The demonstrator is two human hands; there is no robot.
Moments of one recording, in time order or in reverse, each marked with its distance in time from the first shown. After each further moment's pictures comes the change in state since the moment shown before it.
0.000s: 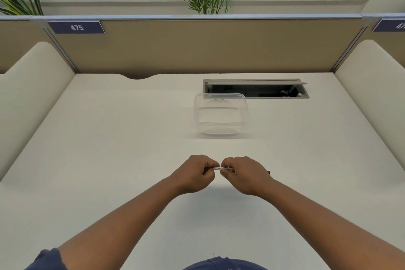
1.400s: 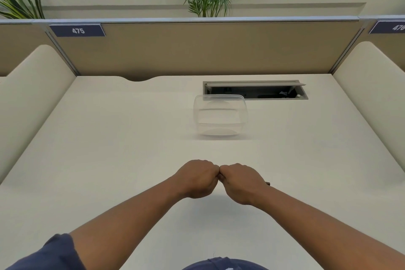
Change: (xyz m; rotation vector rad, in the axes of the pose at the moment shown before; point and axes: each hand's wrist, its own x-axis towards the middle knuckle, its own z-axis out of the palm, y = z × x) left_hand 0.004 0.011 0.003 0.539 -0.189 0.099; right_hand -0.013 -0.017 0.009 -0.189 -0.066 -0.065
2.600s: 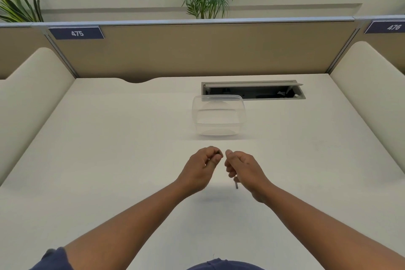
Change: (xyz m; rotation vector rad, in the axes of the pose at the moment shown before) left_hand -0.001 0.015 0.001 -0.887 0.433 -0.218; right_hand 0.001 0.012 -0.001 1.102 0.220 0.334
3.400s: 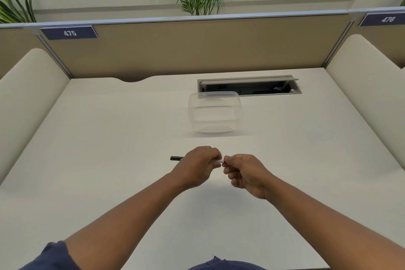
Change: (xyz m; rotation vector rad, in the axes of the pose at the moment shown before) left_hand 0.012 -0.003 -0.005 0.480 -0.131 0.306; right_hand -0.001 0.003 -0.013 0.332 -0.170 0.226
